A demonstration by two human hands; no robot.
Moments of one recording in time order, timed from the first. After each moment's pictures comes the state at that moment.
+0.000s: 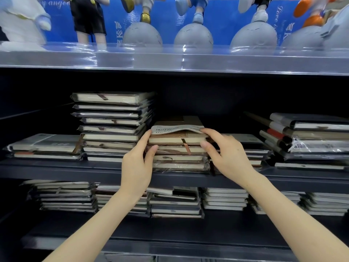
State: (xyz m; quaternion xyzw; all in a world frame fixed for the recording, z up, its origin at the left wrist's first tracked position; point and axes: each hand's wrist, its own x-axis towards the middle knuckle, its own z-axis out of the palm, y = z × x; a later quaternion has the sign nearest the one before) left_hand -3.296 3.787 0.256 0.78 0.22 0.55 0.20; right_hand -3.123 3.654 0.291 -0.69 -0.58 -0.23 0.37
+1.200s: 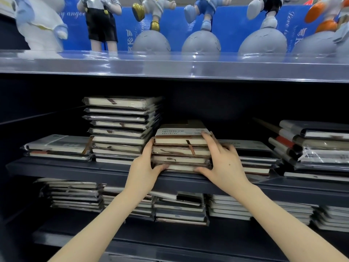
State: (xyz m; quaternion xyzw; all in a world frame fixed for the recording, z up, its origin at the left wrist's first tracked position) left_hand -3.290 3.804 0.247 0.80 0.28 0.46 0.26; right_hand -3.106 3.682 0.262 -0.69 -0.59 -0.33 0.26
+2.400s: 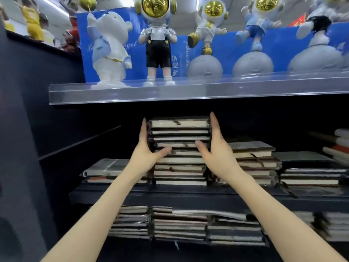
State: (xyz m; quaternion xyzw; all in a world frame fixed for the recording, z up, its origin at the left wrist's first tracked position) left_hand -3.401 3.947 0.314 0.78 0.15 0.46 0.40; right_hand -3.248 3.801 0.322 -0.65 -0.56 -0.13 0.49
